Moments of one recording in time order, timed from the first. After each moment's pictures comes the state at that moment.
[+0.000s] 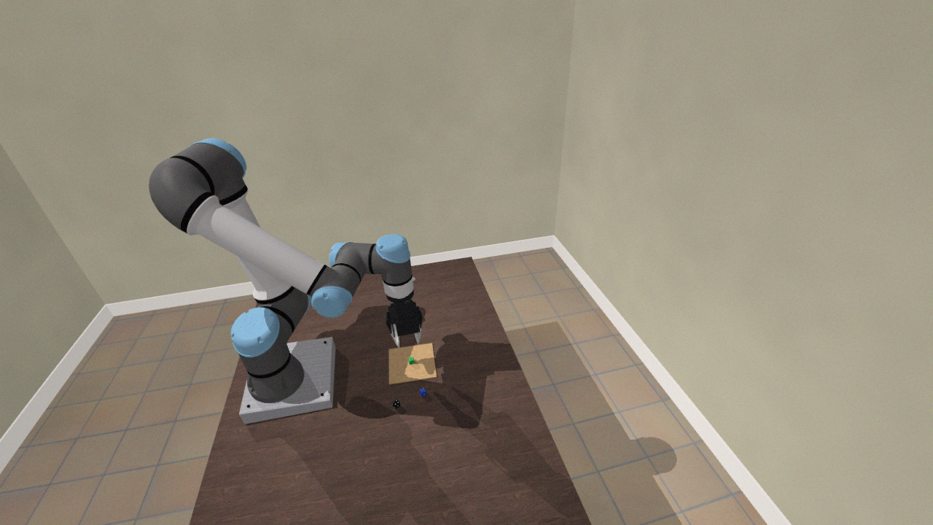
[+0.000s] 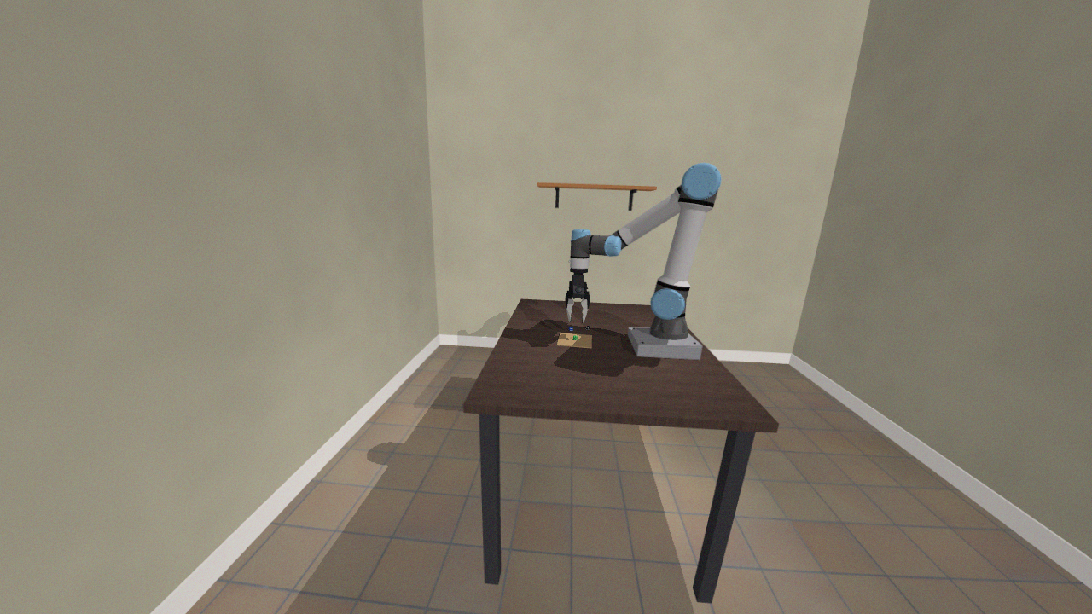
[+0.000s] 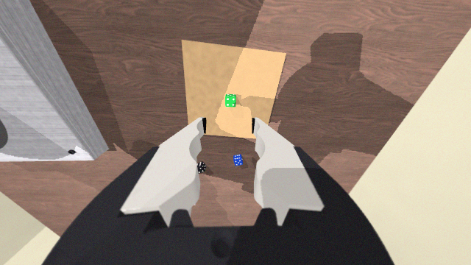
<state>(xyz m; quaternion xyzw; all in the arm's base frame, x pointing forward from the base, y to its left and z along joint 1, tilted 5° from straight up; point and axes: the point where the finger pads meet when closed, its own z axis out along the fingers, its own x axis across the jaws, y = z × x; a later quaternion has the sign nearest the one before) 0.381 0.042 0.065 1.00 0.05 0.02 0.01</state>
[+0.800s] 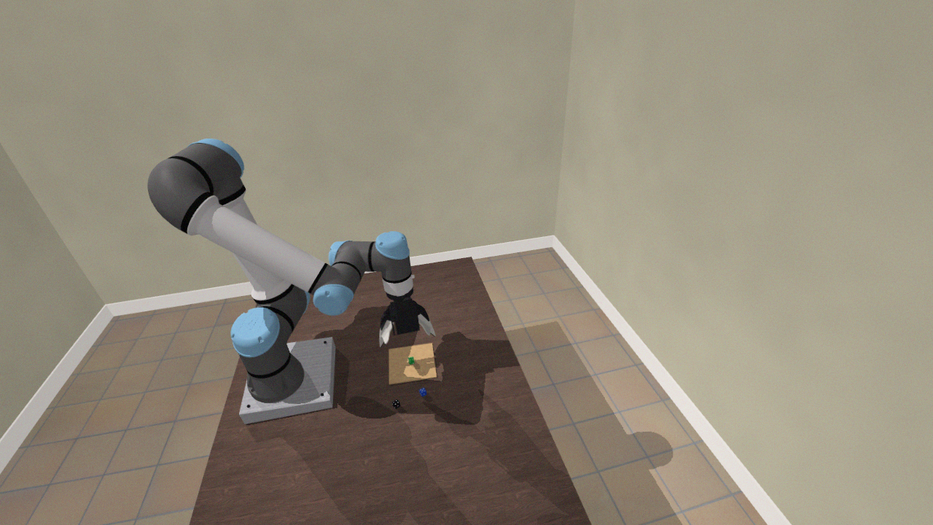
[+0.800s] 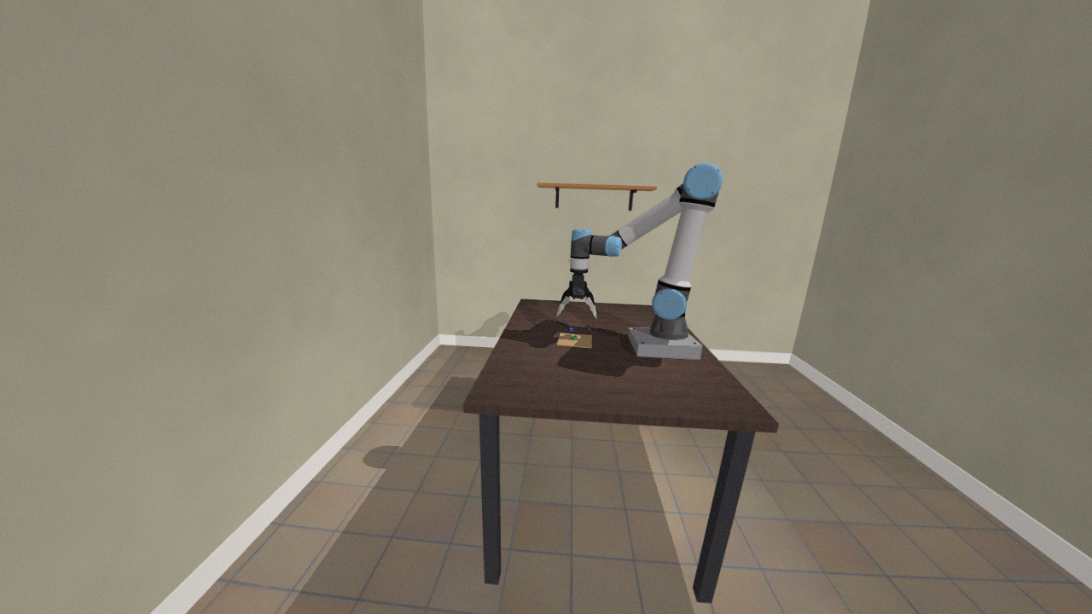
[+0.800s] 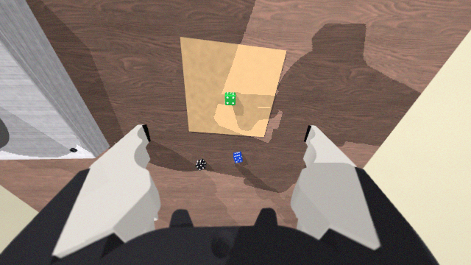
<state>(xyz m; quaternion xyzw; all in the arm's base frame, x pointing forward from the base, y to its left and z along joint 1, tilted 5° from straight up) 0.381 0.043 0.066 1.00 0.05 0.02 0.03</state>
